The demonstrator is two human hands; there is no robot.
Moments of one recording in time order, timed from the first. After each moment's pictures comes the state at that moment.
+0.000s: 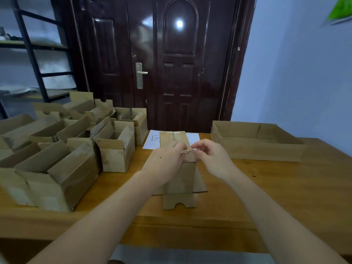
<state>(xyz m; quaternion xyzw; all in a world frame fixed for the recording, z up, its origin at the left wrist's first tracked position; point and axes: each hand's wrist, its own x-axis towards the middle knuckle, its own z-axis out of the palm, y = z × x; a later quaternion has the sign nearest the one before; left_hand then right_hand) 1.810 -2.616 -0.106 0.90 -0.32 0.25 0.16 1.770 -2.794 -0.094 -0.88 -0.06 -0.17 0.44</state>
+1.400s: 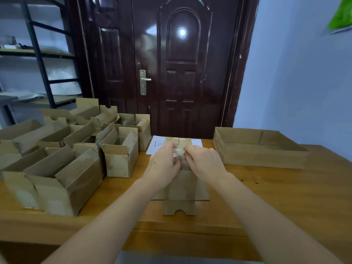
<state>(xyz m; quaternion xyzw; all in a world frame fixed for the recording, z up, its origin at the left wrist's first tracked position) 1.820 -2.606 -0.117 0.87 -0.21 0.18 0.40 1.798 -2.772 -0.101 -0.93 -0.16 -0.33 0.06</state>
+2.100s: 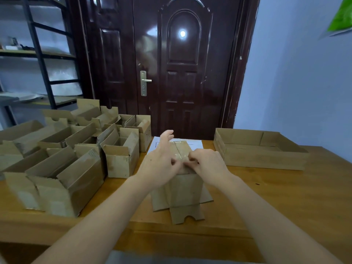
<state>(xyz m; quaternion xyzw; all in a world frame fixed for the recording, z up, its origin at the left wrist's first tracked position) 1.806 -2.585 -0.096 0.87 -0.27 0.22 0.34 1.790 -2.776 -0.091 -0.96 -0.13 -0.23 0.10</state>
